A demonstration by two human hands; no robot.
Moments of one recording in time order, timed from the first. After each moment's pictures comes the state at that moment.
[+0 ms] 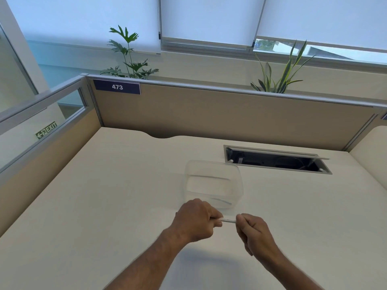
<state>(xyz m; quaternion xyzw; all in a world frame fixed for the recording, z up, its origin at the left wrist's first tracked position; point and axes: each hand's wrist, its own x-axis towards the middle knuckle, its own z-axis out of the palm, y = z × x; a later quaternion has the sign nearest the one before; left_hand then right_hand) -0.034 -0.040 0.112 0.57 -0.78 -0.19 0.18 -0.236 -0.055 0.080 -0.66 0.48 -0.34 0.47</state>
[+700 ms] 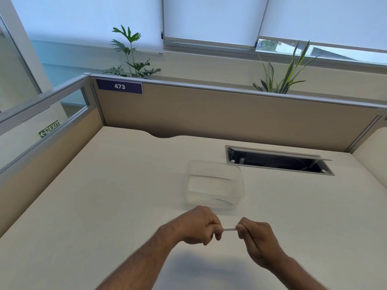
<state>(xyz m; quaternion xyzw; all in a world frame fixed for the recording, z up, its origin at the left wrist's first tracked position) -0.030 -0.037 0.122 0.53 -0.73 -0.41 0.12 -0.250 -0.058 0.076 -0.85 0.37 -0.33 0.19</state>
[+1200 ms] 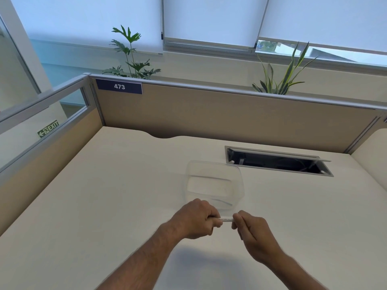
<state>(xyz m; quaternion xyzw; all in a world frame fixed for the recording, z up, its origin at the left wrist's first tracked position) -0.027 -0.044 0.120 0.57 -0.74 -0.32 0.16 -0.238 -0.058 0.089 -0.80 0.46 -0.28 0.27</state>
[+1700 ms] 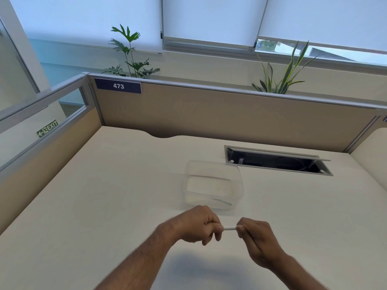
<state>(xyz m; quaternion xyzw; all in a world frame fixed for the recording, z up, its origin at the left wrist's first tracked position) -0.029 -0.040 0.123 0.52 -0.72 -0.44 0.12 -0.251 -0.061 0.080 -0.85 0.33 -0.35 0.20</state>
